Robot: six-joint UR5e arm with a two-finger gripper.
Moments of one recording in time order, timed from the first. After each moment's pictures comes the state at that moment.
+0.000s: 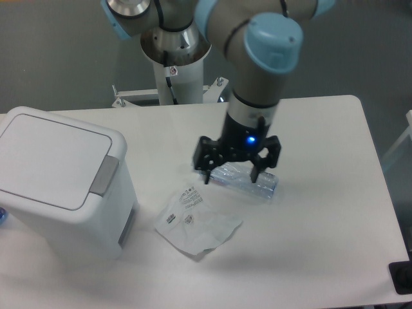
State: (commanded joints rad) arm 2.43 -1.79 -1.37 -1.29 1.28 0.22
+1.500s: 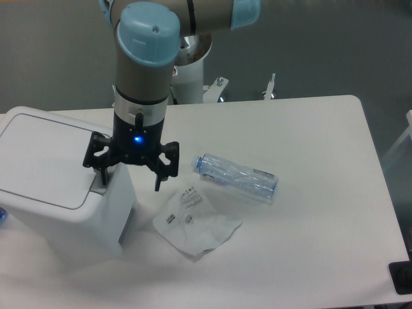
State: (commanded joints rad) arm 2.24 -1.80 -1.41 -1.24 1.29 0.20
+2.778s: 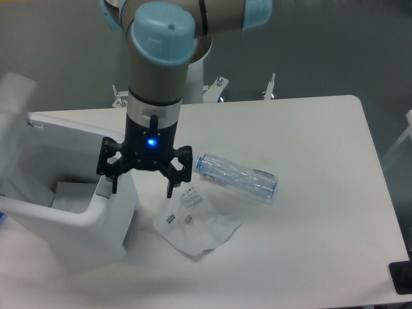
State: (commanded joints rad) arm 2.29 -1.80 -1.34 -1.21 1.26 0.20
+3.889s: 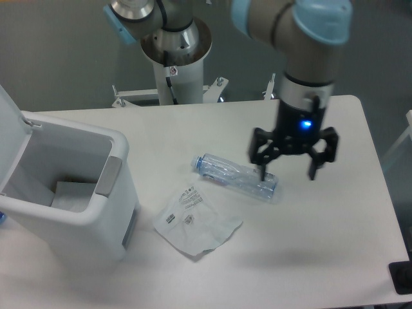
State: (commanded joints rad) arm 2.72 -1.92 -1.44 -1.10 1.43 0.77
